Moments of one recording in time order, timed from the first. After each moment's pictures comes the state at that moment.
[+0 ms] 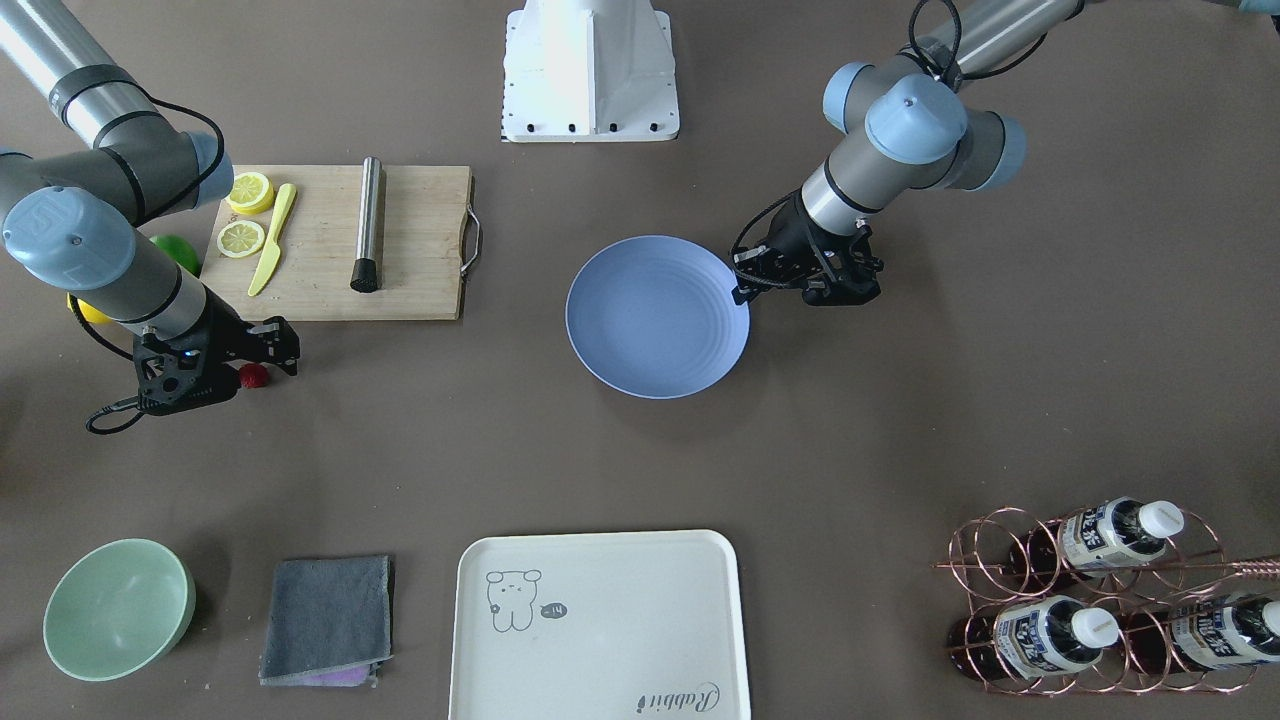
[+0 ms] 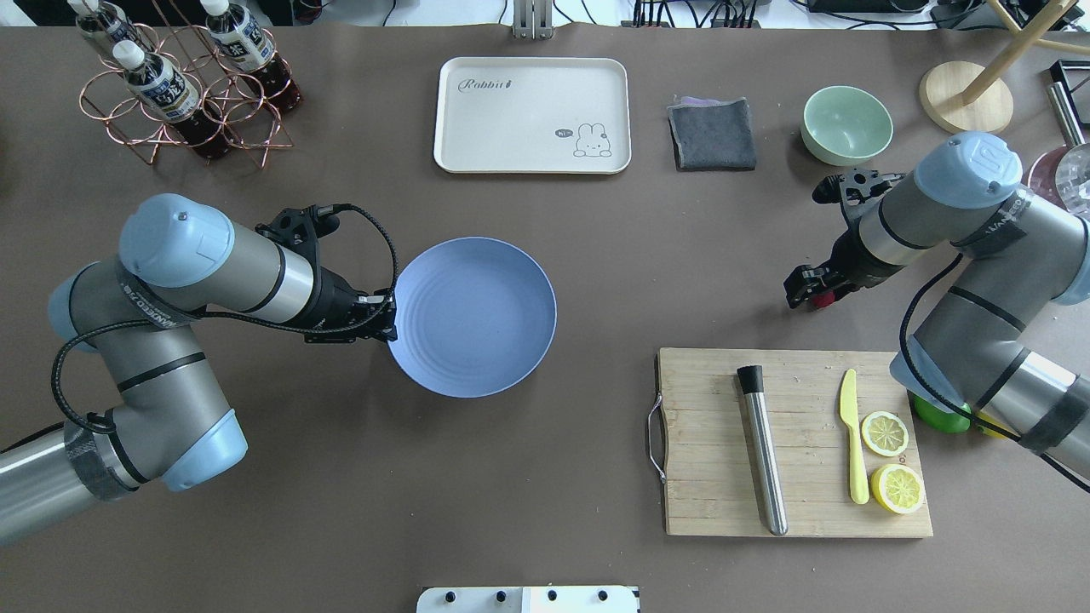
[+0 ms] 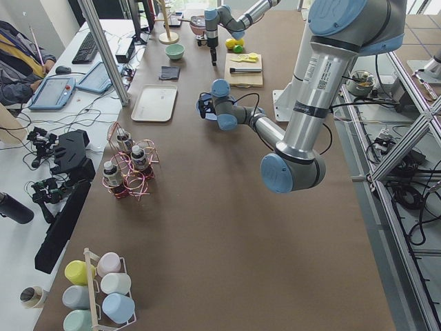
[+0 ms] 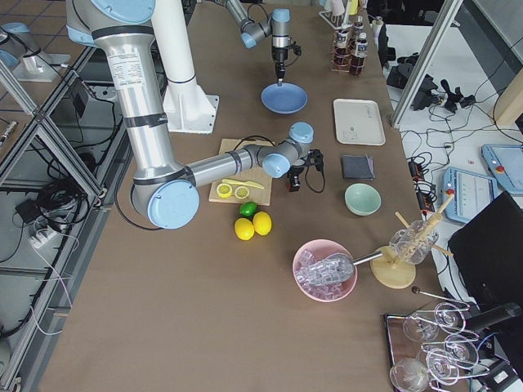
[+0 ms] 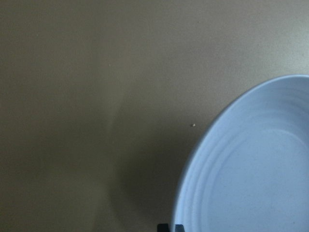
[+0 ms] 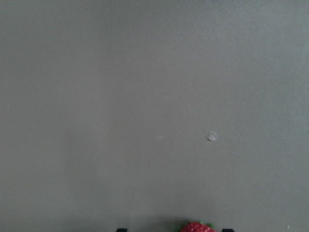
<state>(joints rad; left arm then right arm) -0.62 -1.94 -1.68 -2.21 -2.07 -1.51 0.83 -1.34 1.57 -1.16 2.18 0.75</state>
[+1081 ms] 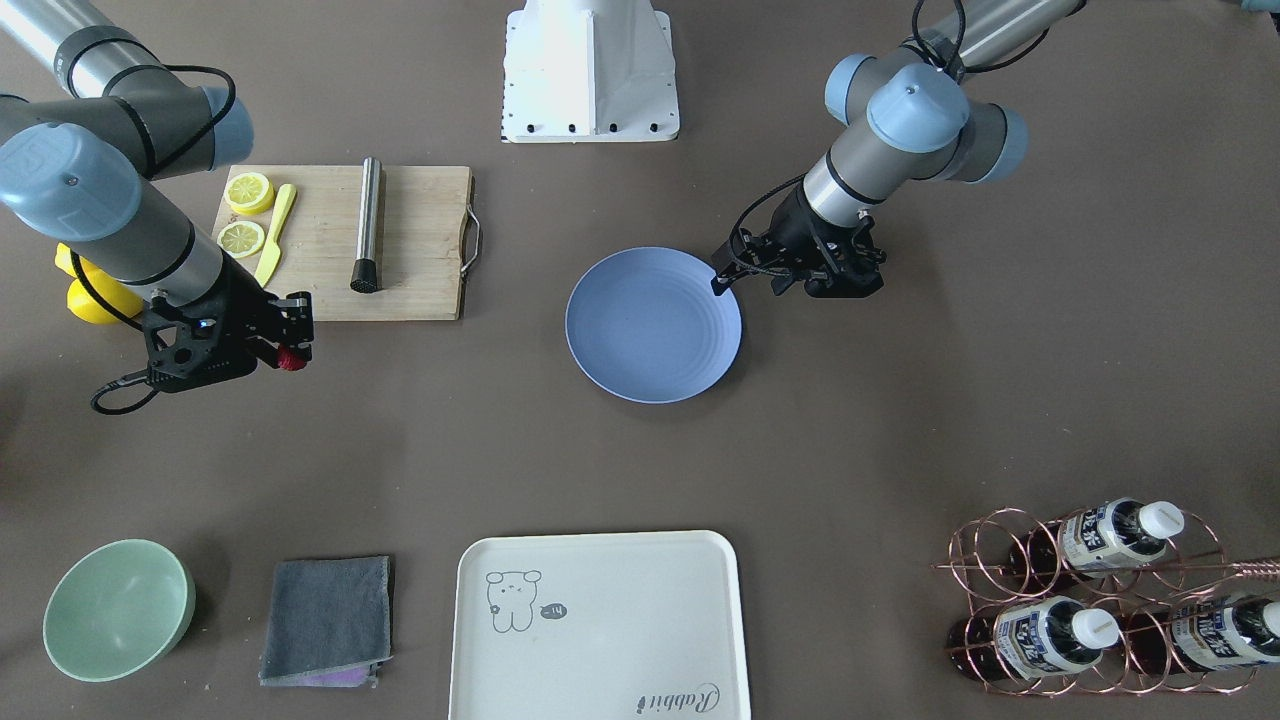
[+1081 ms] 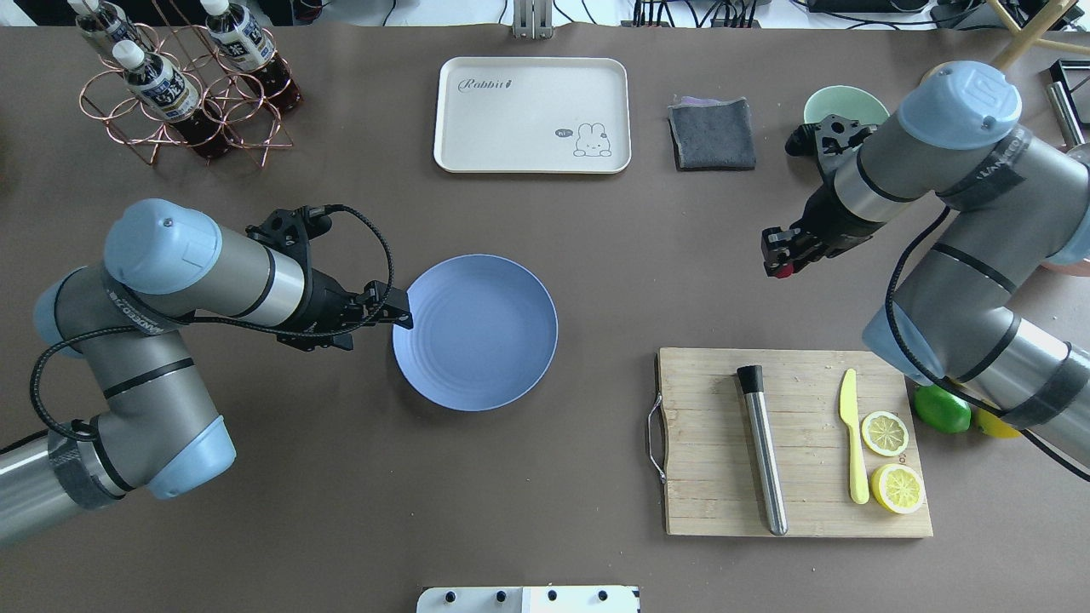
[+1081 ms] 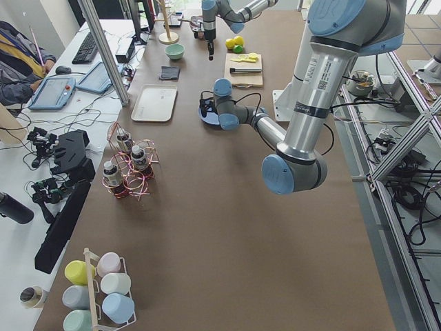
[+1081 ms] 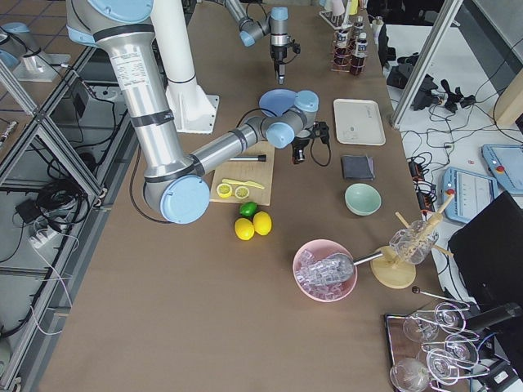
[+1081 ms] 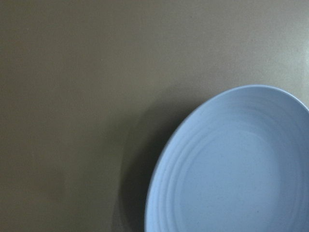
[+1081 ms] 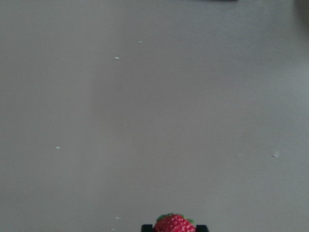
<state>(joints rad) -0.63 -1.90 -1.72 -2.21 -2.07 -1.50 0.84 -1.21 1.73 -1.41 2.19 0.79</state>
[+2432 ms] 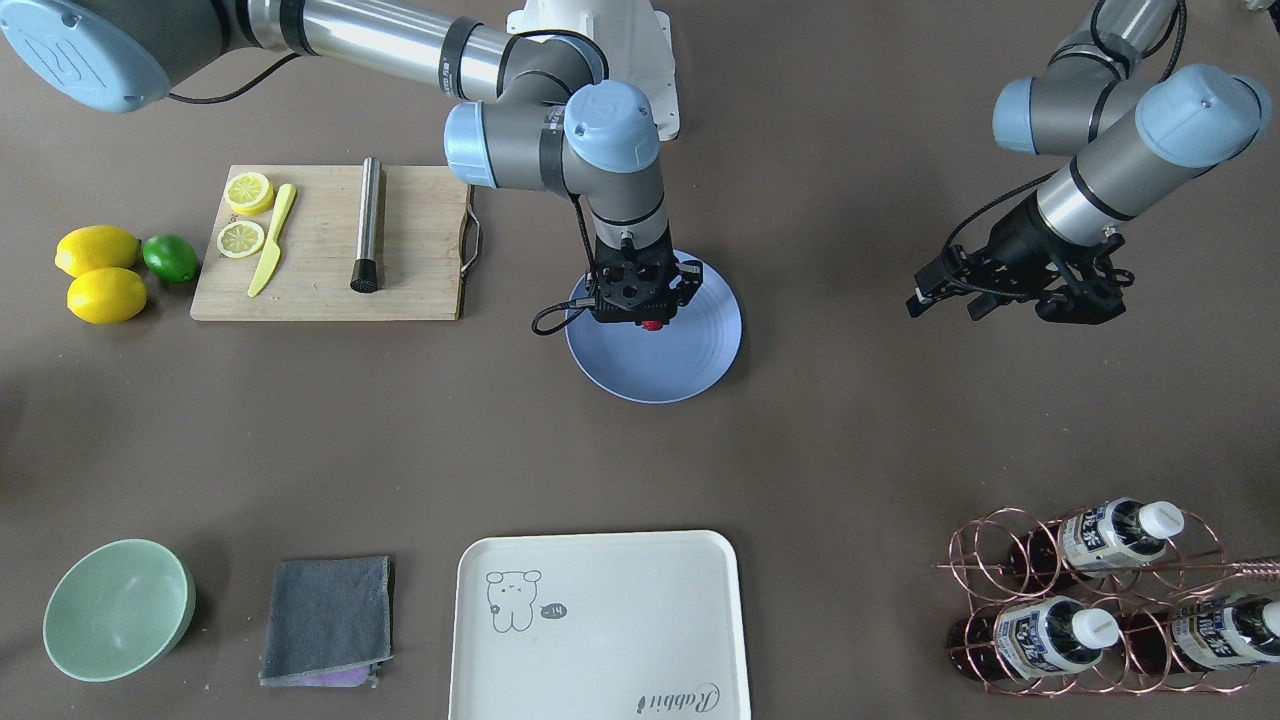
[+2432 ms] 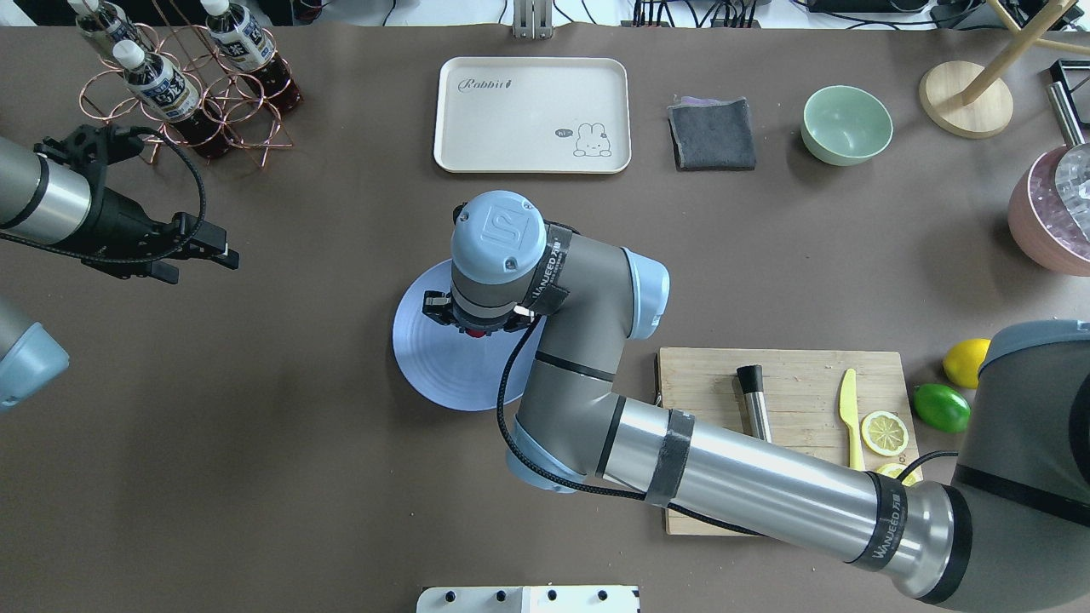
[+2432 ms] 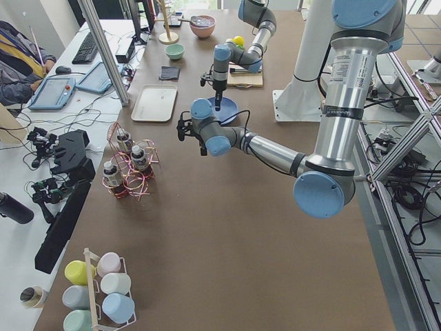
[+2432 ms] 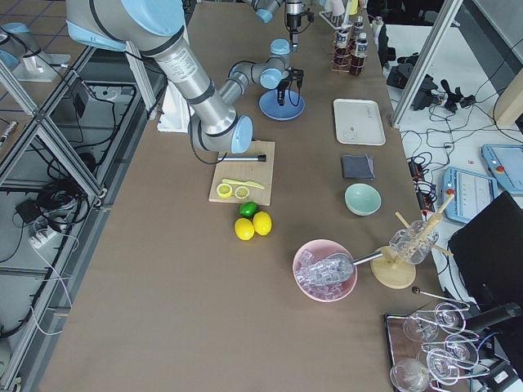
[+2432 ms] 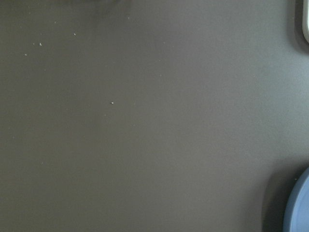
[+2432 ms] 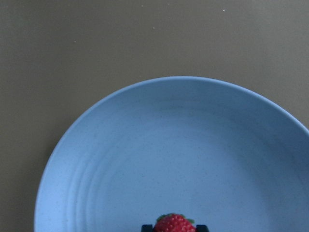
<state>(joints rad) -0.94 -1.71 -1.73 -2.18 -2.30 -1.14 0.45 -0.63 1.28 -1.32 1.84 1.37</state>
